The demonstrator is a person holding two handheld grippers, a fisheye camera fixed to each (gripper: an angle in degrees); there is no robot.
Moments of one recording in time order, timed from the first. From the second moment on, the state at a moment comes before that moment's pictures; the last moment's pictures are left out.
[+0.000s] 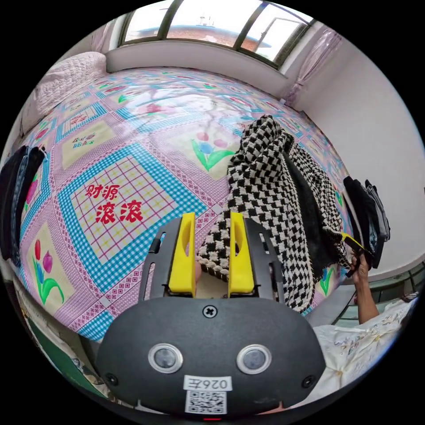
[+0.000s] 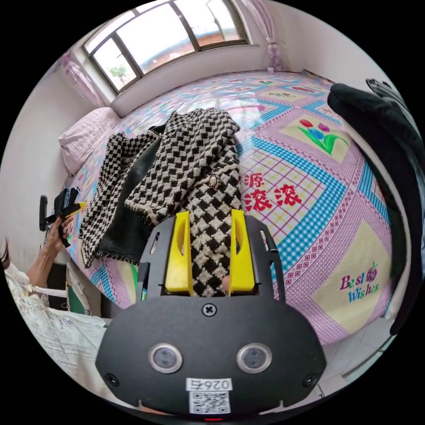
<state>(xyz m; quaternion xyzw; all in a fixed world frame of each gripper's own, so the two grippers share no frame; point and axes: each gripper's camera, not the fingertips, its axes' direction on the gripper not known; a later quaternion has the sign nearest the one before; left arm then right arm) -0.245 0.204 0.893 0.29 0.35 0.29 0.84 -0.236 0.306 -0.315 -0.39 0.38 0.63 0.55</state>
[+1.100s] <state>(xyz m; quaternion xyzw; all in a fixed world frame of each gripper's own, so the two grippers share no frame) -0.035 0.098 0.769 0.24 0.24 0.42 0.84 0.034 0.312 -0.410 -0.37 0.39 0.61 0.58</state>
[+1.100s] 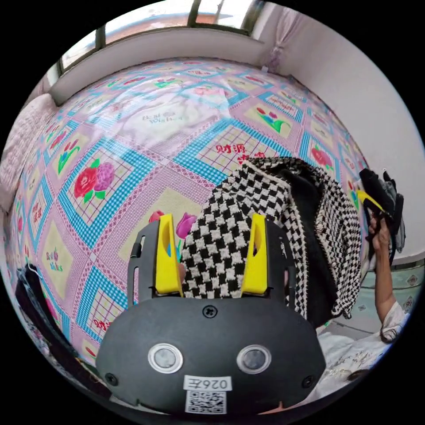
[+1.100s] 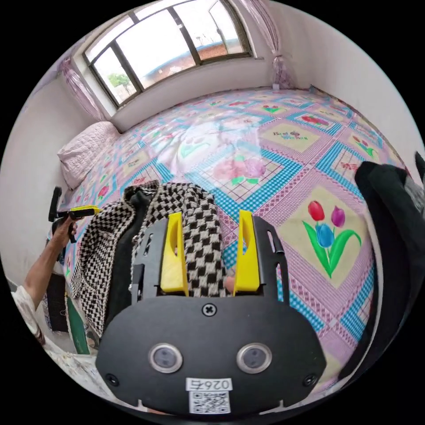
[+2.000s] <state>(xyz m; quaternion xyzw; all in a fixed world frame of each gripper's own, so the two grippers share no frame) -0.051 0.171 0.864 0.26 0.23 0.47 0.81 -0.006 0.236 -0.453 -0.27 0.41 0.63 0.60</state>
